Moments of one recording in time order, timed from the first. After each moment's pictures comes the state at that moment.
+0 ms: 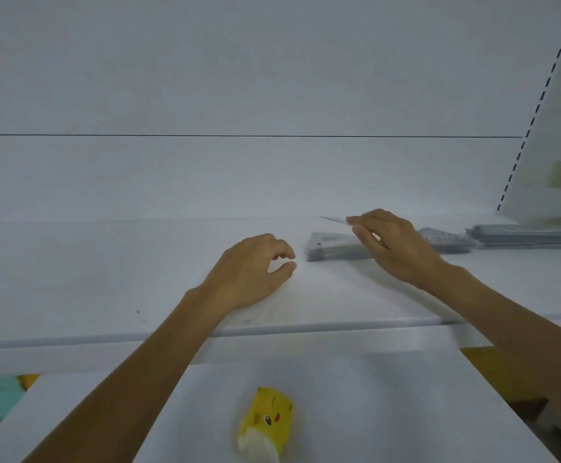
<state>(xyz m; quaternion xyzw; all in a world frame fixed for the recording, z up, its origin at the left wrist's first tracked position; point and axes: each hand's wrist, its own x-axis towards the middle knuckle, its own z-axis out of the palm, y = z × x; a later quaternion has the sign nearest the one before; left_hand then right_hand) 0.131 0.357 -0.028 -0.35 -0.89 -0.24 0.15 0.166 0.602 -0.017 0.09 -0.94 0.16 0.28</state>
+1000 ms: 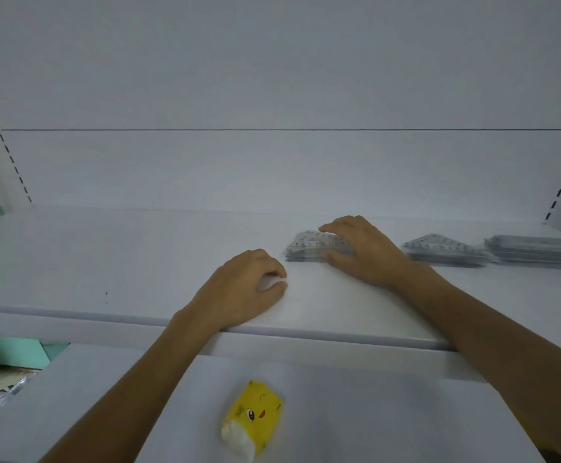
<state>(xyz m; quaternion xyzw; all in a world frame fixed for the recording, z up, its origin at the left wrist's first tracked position) 0.155 0.403 -0.048 -0.28 -0.92 -0.23 0.14 0.120 0.634 -0.034 0.19 -0.95 0.15 0.19</state>
